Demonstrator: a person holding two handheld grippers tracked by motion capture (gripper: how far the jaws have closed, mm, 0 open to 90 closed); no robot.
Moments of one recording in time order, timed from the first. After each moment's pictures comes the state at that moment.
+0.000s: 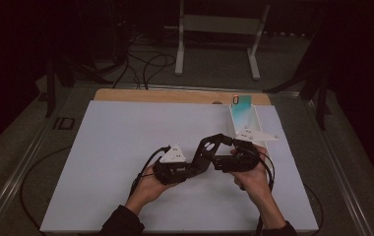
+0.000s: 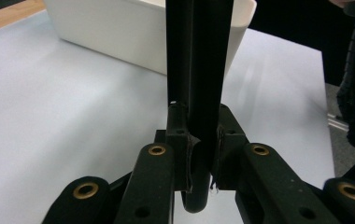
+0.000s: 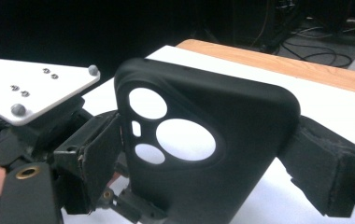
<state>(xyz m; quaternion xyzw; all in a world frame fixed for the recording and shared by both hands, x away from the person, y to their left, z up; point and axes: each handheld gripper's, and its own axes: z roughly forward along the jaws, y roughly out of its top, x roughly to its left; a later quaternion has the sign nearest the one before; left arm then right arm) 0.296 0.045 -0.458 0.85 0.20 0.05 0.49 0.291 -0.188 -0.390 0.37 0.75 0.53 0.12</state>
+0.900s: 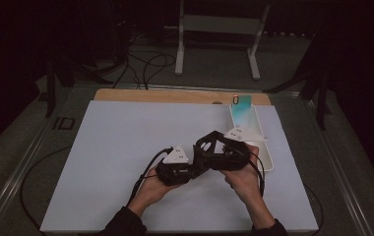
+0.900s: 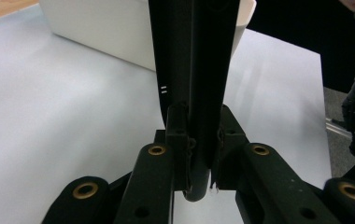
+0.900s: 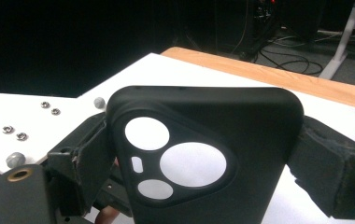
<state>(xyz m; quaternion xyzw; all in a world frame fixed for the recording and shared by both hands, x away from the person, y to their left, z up) 0.294 0.038 -0.463 0.85 0.21 0.04 0.49 0.288 -0.162 -0.385 0.39 0.74 0.52 0.16</state>
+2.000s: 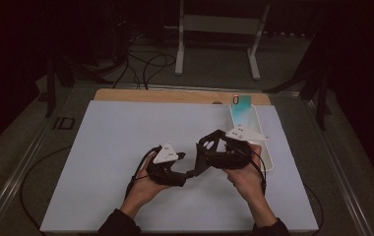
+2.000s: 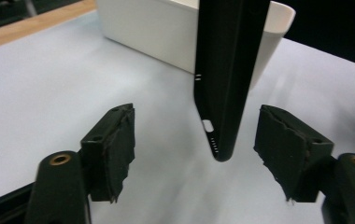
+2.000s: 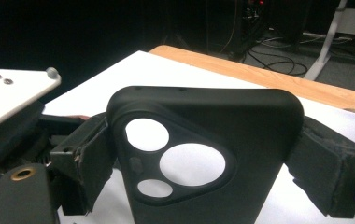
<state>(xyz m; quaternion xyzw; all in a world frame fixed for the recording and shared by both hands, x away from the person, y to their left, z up) 0.292 0.063 -0.457 0.83 0.26 0.09 0.49 0.292 -0.168 -0.386 0.39 0.74 0.51 0.19</state>
